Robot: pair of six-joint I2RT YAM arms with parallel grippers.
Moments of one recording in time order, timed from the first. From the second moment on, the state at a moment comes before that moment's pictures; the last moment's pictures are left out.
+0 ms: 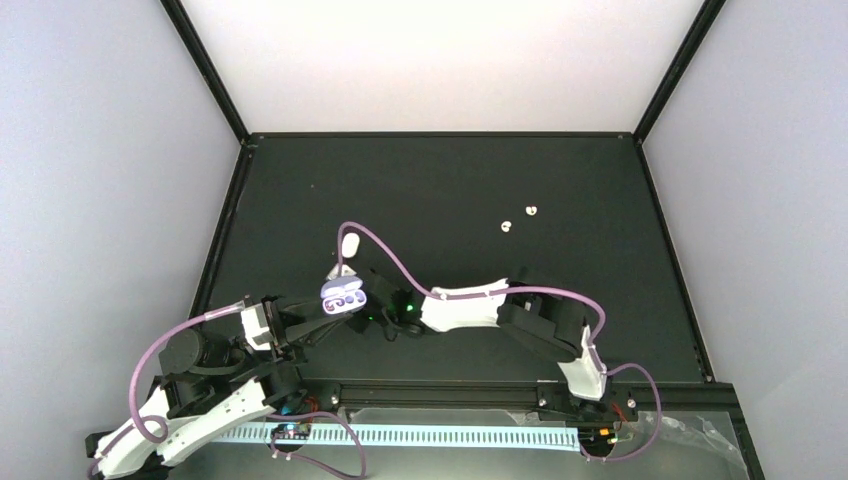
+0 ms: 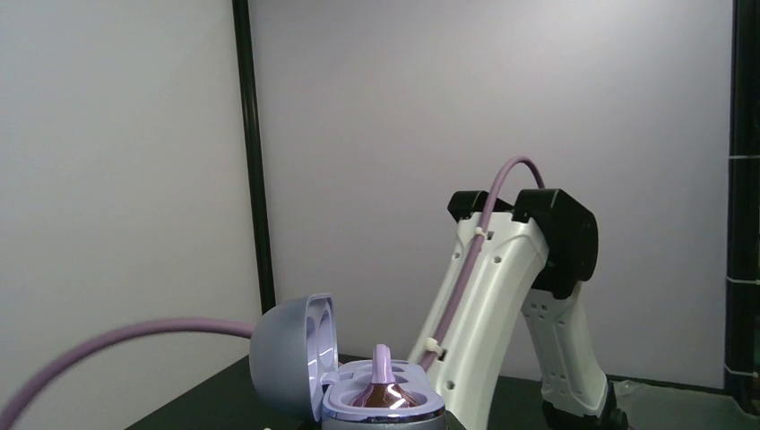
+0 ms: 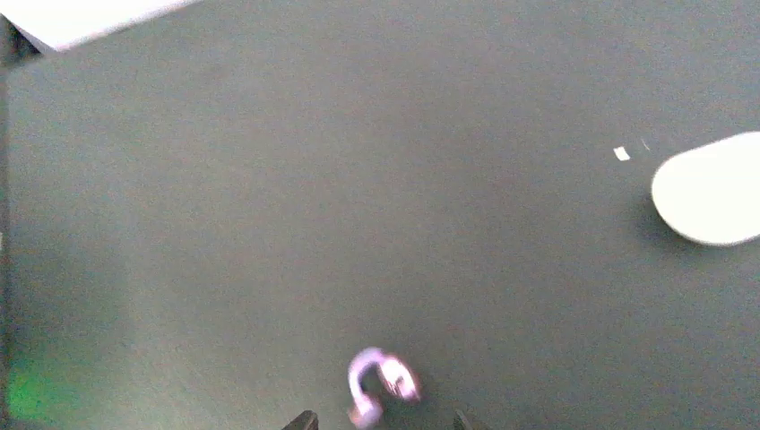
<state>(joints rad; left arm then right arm) -1.04 0.01 0.54 -0.16 0.13 0.00 1.24 2.01 1.21 0.18 0.11 0.18</state>
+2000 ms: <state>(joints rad) -1.04 0.01 0.53 -0.17 0.13 0.00 1.18 2.06 1.26 0.04 0.08 0.26</state>
